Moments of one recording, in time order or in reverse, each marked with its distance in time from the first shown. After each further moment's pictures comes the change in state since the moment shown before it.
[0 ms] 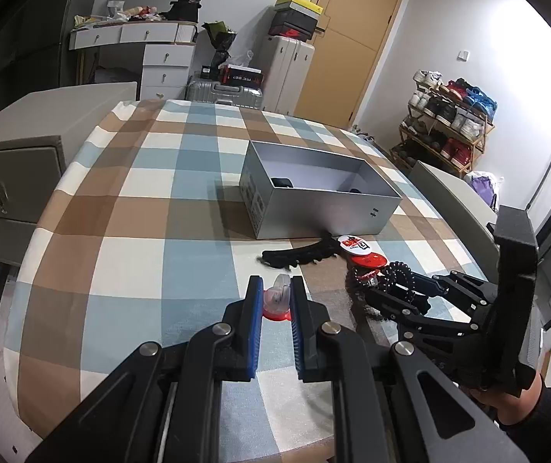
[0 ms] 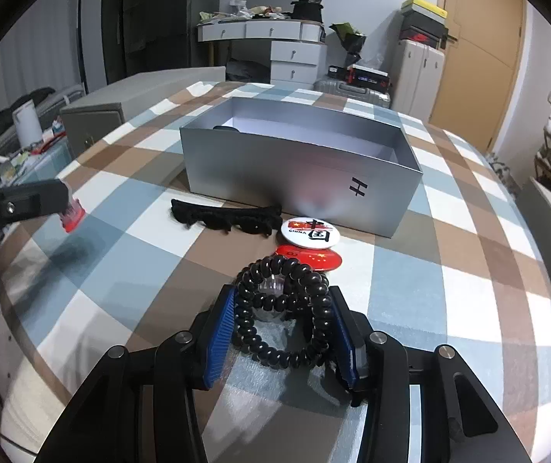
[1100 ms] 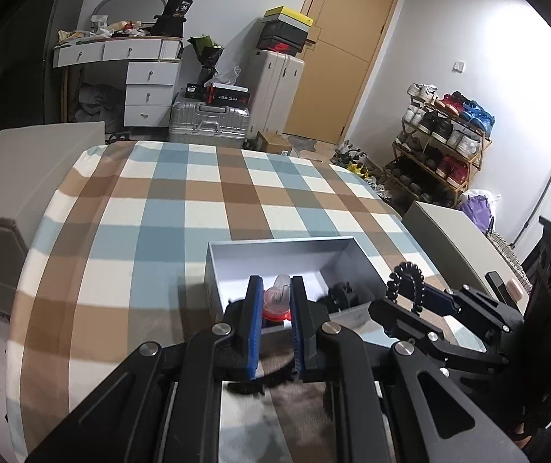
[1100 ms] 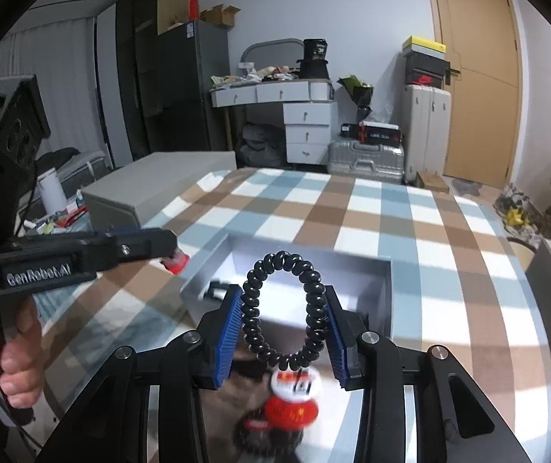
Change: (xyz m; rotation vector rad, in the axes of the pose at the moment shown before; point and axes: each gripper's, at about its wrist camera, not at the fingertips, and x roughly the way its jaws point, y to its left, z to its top) left arm 0.041 -0.022 0.090 0.024 -0.040 -0.029; right arm -0.024 -0.037 0.086 0.044 -0.228 0.118
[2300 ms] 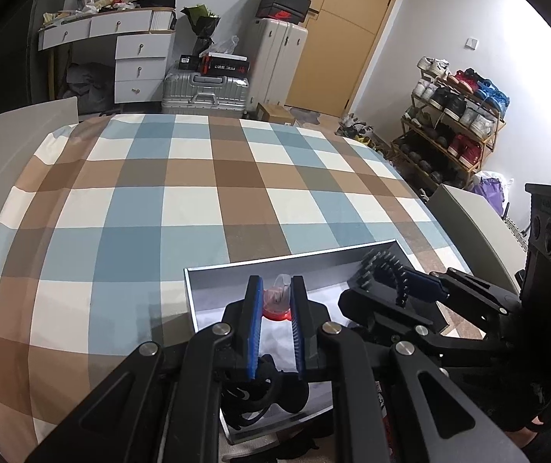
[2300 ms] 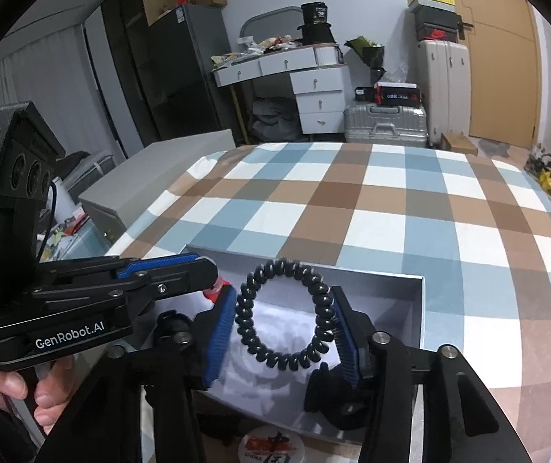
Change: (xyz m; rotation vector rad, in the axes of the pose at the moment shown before) left arm 0.064 0.004 0.015 0.004 0.109 0.007; right arm 0.083 -0.045 0.013 0.100 0.113 0.133
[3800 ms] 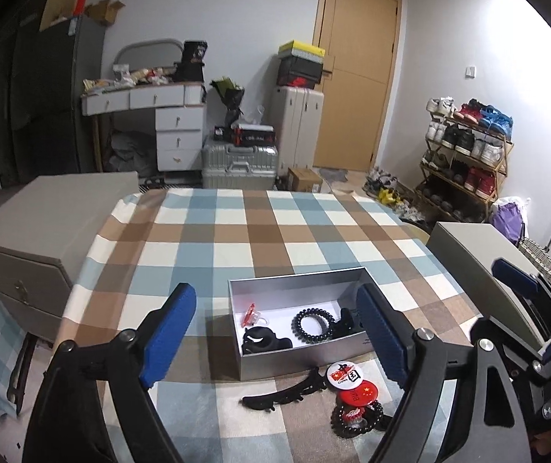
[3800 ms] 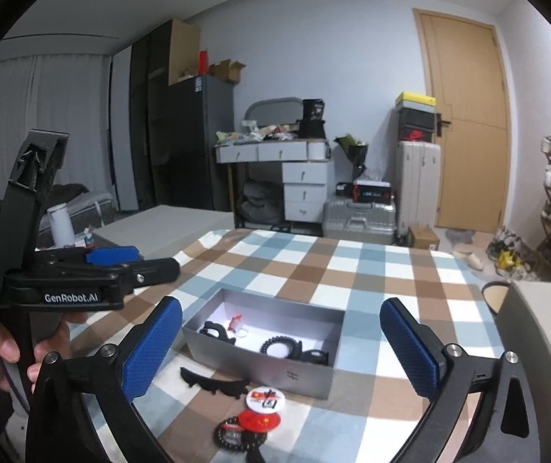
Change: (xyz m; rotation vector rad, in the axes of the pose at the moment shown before) left arm -0.095 -0.035 -0.030 0.049 -0.262 0.188; right arm -0.156 0.038 -0.039 -0.130 -0.342 -0.126
